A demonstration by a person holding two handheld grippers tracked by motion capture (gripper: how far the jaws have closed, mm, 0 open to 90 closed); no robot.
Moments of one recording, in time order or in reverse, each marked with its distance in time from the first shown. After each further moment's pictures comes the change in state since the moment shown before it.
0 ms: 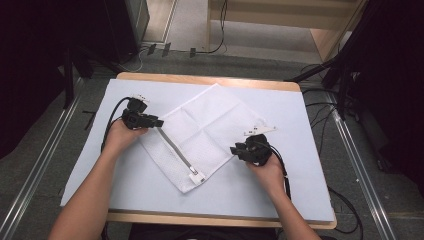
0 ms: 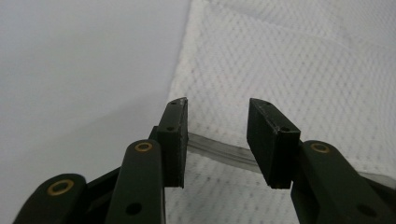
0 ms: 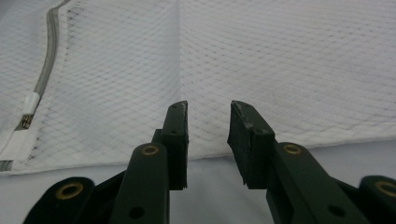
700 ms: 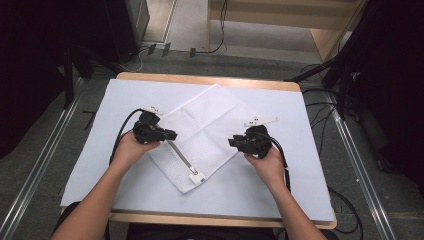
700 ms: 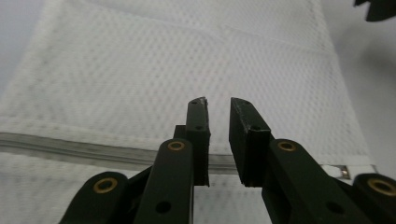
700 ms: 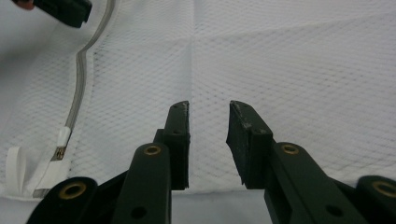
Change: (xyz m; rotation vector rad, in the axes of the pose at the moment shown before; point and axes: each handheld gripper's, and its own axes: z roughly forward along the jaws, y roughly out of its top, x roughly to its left) left arm -0.070 -0.007 -0.007 0.000 -0.138 0.052; right arm 0.002 0.026 -0.012 -0.042 0.042 0.007
